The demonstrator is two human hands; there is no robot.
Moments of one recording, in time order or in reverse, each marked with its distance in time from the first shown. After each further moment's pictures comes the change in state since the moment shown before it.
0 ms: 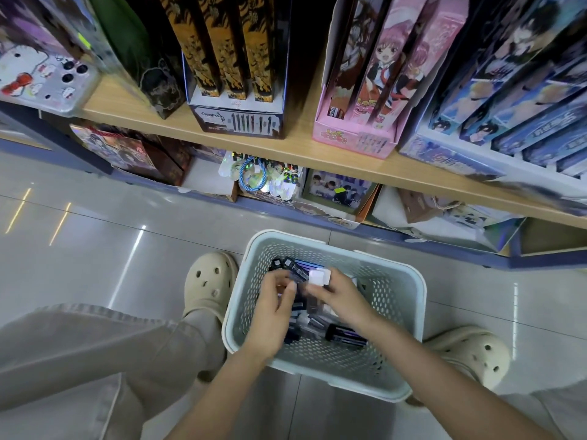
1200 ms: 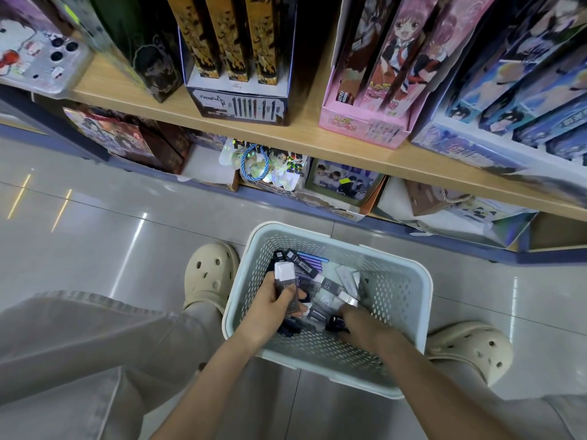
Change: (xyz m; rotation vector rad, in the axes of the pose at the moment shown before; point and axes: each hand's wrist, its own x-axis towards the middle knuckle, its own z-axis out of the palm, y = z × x) left_hand 0.011 -0.013 -0.007 -0.282 -0.130 -0.289; right_hand 0.004 0.102 -0.020 -0.853 -0.298 0.173
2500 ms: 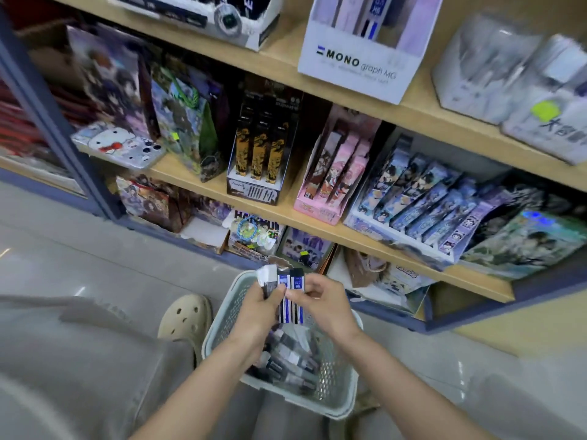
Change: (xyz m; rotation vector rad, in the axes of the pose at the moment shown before) left_hand -0.094 0.088 0.036 -0.188 0.108 0.239; right_hand -0.170 -0.154 -0.114 0.712 0.668 -0.368
